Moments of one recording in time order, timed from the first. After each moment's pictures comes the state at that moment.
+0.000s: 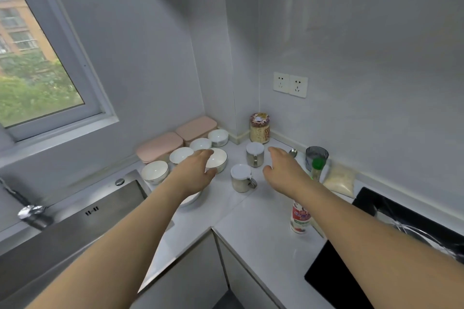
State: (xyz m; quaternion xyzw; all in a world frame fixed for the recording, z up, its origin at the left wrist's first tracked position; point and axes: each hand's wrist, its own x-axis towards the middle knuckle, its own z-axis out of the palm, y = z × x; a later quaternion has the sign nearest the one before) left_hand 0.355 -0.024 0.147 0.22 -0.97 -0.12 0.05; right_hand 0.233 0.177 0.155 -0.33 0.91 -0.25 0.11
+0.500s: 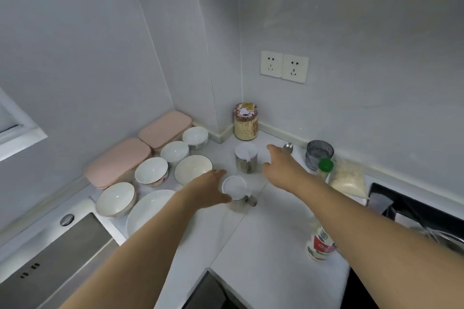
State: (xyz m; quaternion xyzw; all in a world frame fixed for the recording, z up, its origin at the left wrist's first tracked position) left_hand 0.204 -0.109 0.058 0.14 -0.96 -0.17 -0.15; right_hand 0.115 0.075 0.102 -0.21 0.93 -0.25 0.18
